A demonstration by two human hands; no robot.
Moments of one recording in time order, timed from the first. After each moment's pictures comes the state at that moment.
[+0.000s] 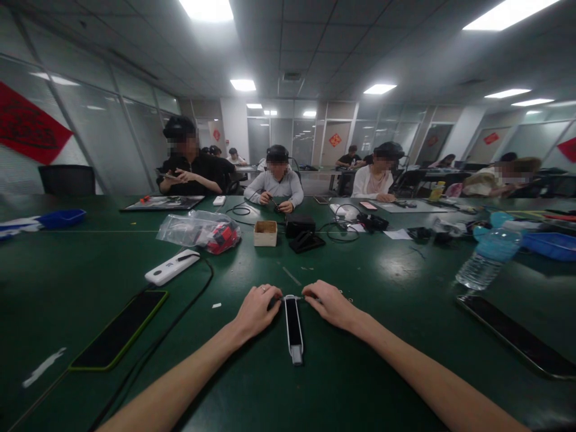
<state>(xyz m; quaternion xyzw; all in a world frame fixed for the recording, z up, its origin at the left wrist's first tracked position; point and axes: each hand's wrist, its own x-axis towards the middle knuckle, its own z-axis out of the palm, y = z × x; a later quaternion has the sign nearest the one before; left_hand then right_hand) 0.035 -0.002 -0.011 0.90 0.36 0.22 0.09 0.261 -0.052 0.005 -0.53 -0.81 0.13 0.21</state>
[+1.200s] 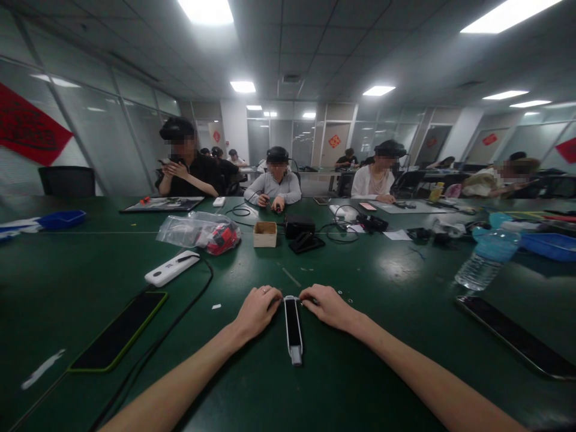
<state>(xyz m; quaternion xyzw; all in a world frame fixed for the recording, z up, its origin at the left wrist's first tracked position) 0.034 0.004 -0.018 0.91 0.35 0.22 0.09 0.257 -0.050 0.005 -0.52 -0.82 0.15 0.19</state>
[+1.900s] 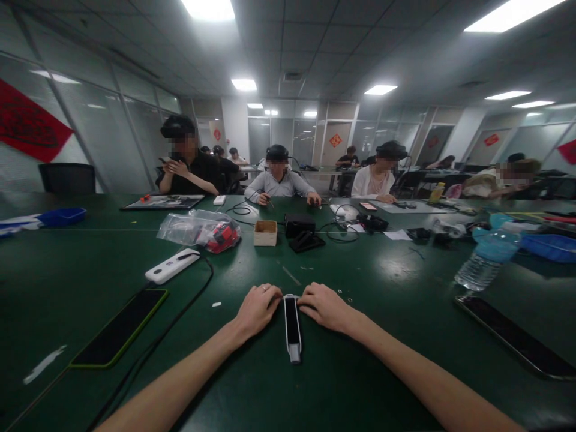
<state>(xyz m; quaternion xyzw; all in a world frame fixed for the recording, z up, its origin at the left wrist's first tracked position) 0.036 0.002 -0.017 0.90 0.36 0.22 0.08 0.251 -0.053 0.012 -0.50 -0.86 0.04 0.09</state>
